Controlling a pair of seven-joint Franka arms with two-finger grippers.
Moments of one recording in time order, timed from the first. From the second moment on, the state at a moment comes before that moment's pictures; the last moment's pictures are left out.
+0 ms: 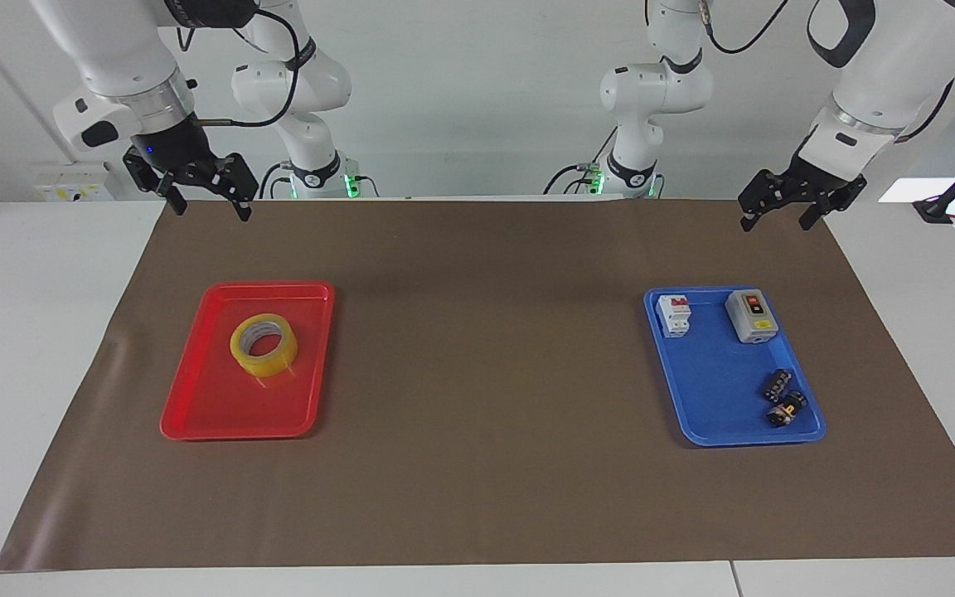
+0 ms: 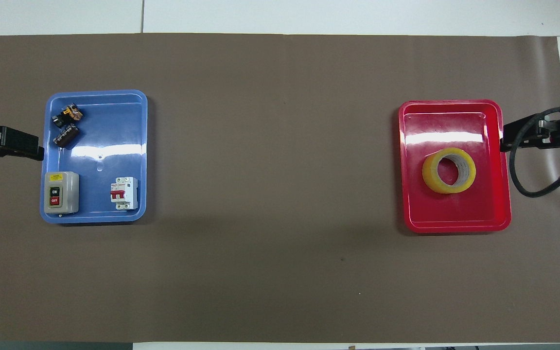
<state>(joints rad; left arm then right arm) -0.04 -0.04 -0.01 -1.62 -0.02 1.55 0.00 0.07 -0.03 -0.03 -1.55 0.00 1.49 0.19</state>
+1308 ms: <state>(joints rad) -0.04 -0.04 -0.01 -1.62 -0.02 1.55 0.00 0.10 -0.02 -0.03 -1.51 -0.04 1.45 0.12</state>
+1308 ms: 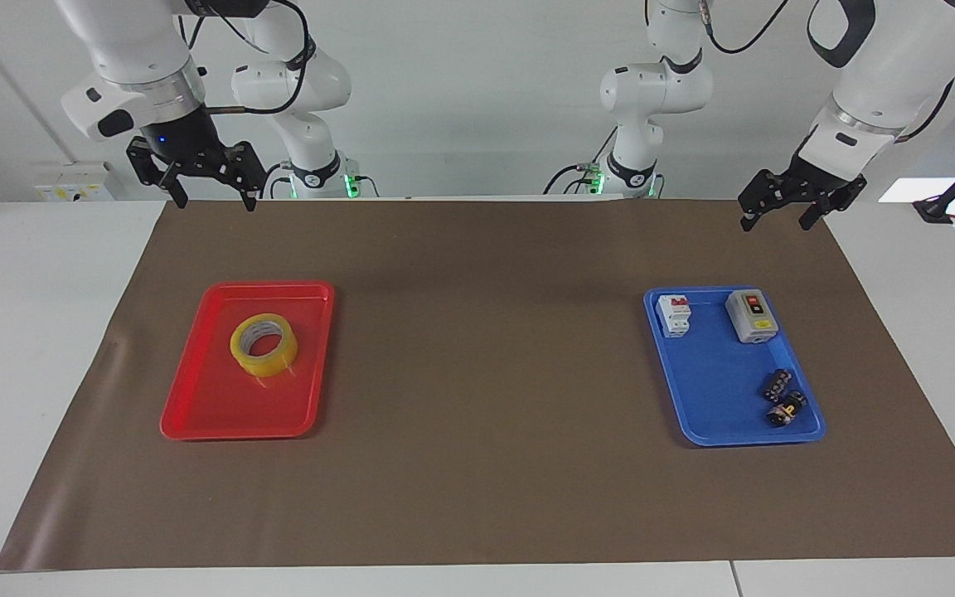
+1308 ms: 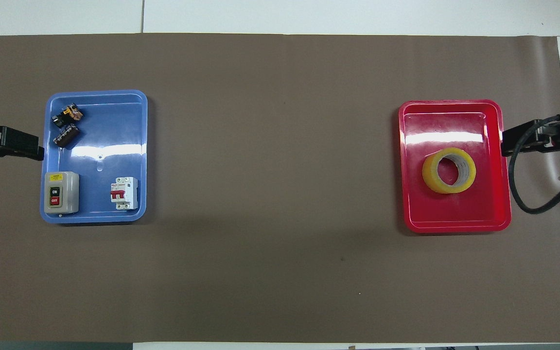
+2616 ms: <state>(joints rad) -0.04 -0.04 -0.01 -1.62 -0.02 1.55 0.00 0.10 -0.02 -0.03 -1.51 -0.05 1.45 0.12</state>
